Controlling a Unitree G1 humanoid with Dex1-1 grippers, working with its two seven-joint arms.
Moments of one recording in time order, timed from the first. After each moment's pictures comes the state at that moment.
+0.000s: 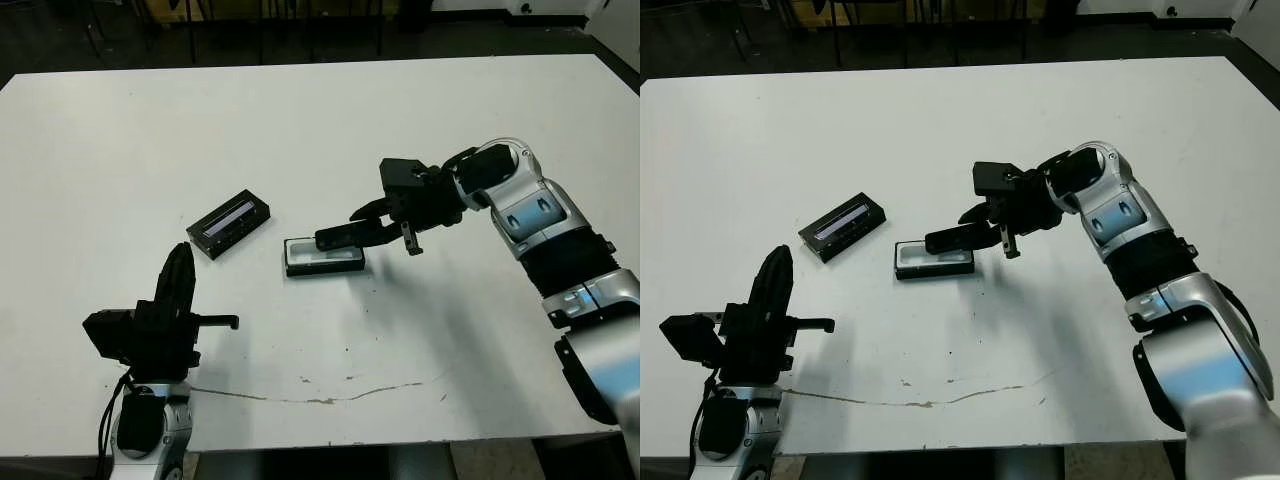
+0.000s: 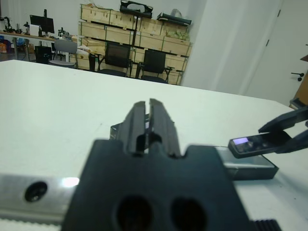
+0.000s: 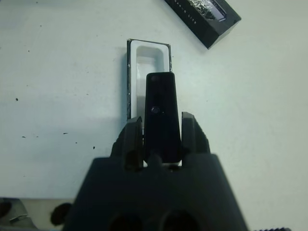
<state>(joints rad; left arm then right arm) 0.36 0.05 -0.05 -0.35 -0.17 -0.20 -0.05 -0.91 -0.50 0.44 0.57 -0.08 0.07 1.38</state>
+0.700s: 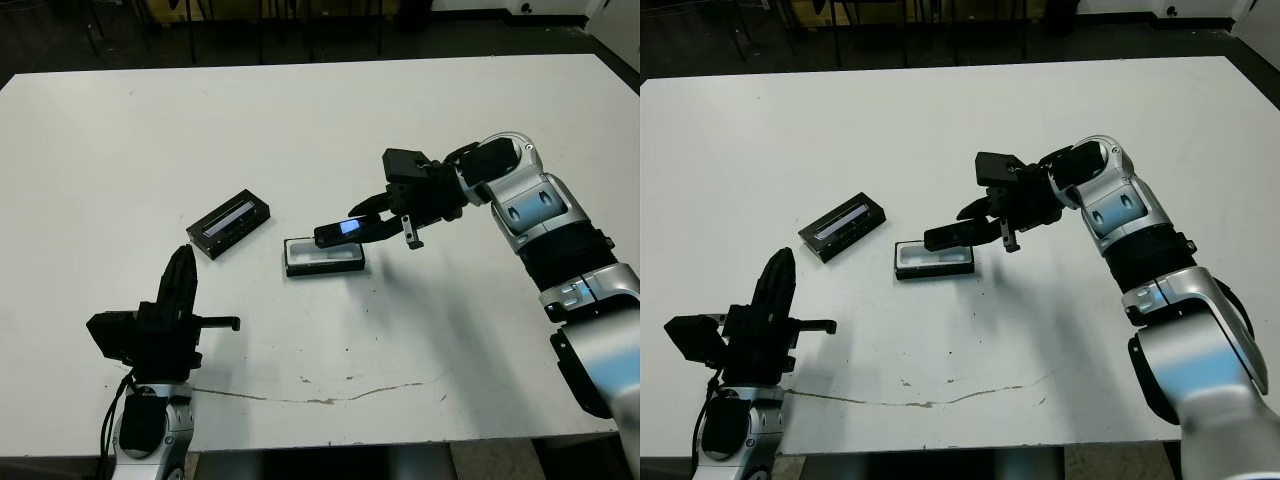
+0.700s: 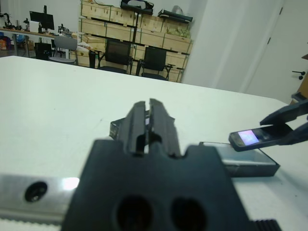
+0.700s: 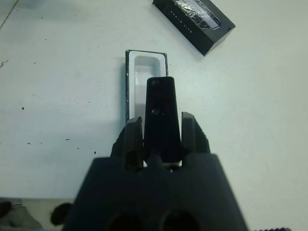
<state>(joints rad) 0.36 0.05 -0.06 -0.34 -0.17 -0.20 -0.04 -0.93 -0.48 0.41 0.61 -0.07 0.07 1.40</state>
